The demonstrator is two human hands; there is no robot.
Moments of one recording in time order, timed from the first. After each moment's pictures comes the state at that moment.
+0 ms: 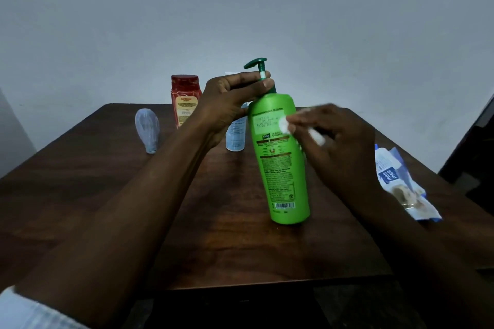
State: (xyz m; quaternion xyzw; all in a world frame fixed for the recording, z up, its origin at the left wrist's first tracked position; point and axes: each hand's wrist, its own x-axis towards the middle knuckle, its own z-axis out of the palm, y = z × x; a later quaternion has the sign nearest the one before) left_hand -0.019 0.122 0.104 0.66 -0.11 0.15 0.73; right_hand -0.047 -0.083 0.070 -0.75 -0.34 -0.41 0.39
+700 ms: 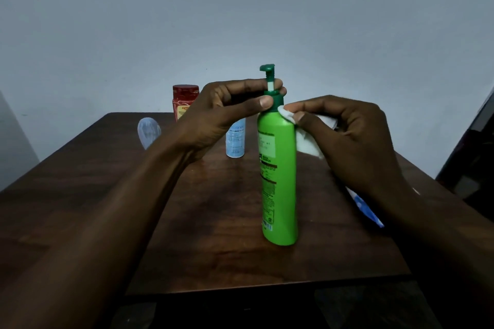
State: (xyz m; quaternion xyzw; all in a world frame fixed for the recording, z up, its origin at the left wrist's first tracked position) left_hand -0.073 0.126 0.122 0.68 -0.28 0.11 0.67; right_hand -0.087 -0.084 0.113 -0.75 -0.31 -0.30 0.50
